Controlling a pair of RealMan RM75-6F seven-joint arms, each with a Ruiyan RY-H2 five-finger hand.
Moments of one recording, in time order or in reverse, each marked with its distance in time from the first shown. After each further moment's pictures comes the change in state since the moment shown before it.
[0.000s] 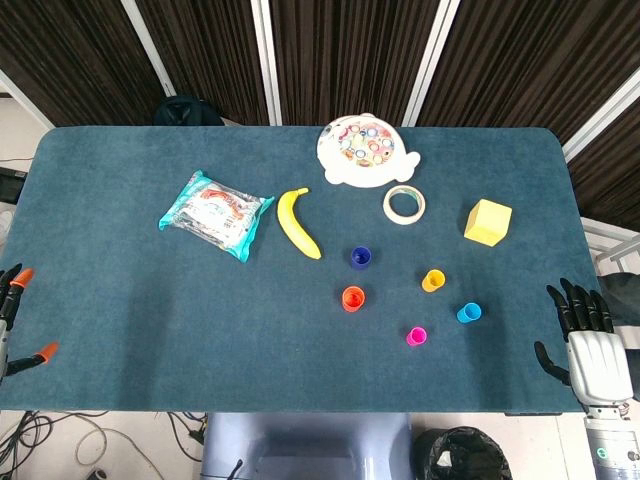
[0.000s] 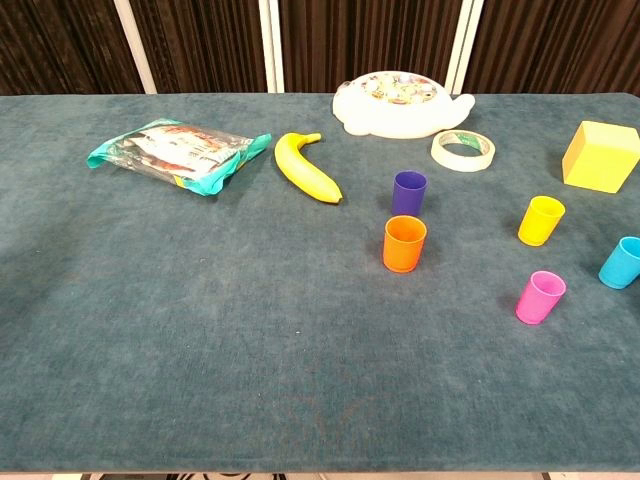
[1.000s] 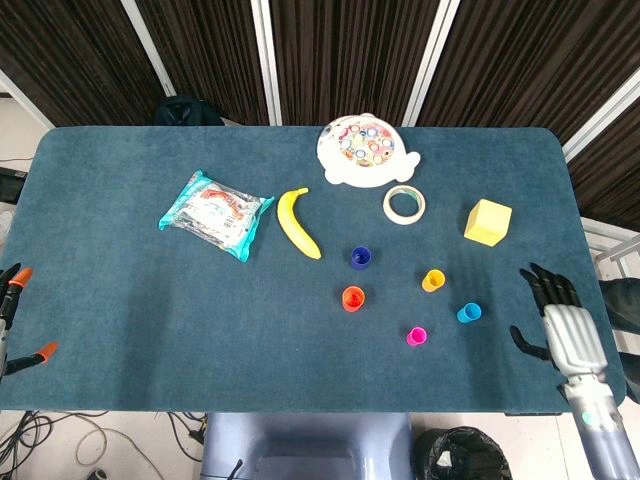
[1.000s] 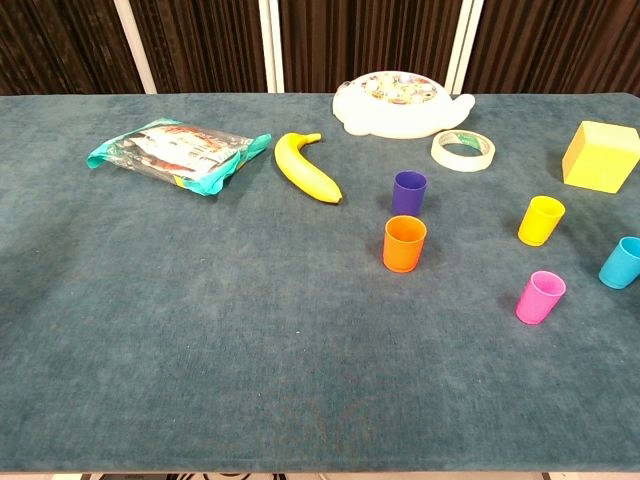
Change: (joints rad) left arm 0.000 -0.003 -0.003 0.000 -0.006 -0.003 0.000; right arm 0.159 0.070 0.073 -0.086 0.135 -0.304 0.096
